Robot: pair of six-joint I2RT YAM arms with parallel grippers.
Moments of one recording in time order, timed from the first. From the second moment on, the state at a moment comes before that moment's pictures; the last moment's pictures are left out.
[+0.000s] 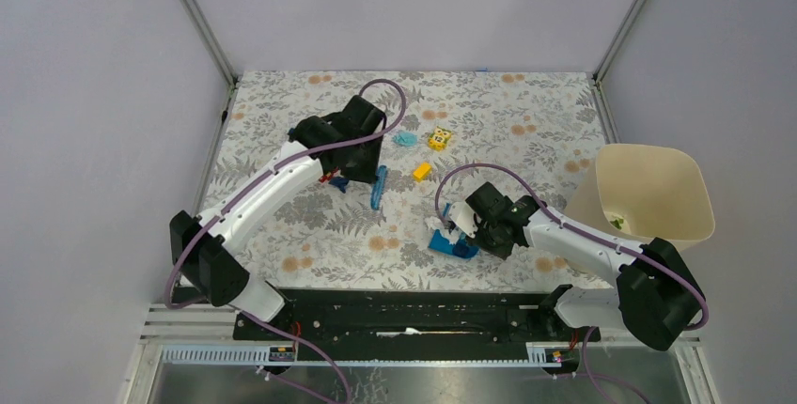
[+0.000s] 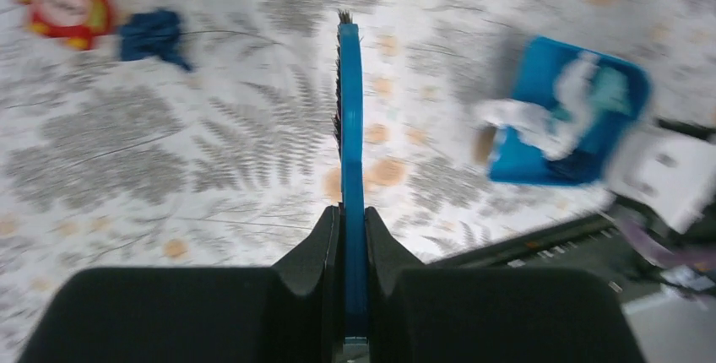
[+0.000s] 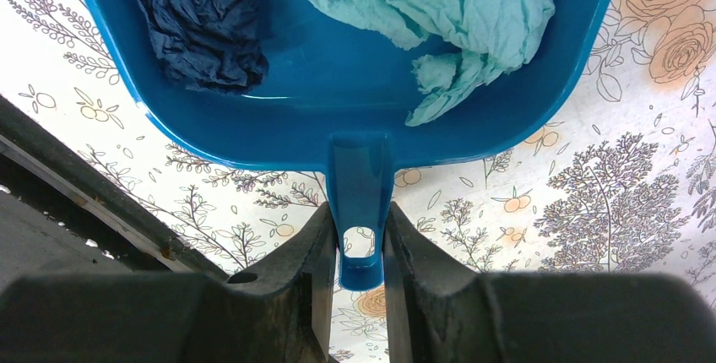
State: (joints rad) left arm -0.69 1.49 1.48 -0.99 -0.02 -0.45; right arm 0.70 1.26 0.68 -0.75 0.04 -0.47
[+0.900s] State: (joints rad) left arm -0.60 1.81 1.47 -1.00 -0.34 -0.30; right arm 0.70 1.32 0.68 -0.75 0.03 -0.47
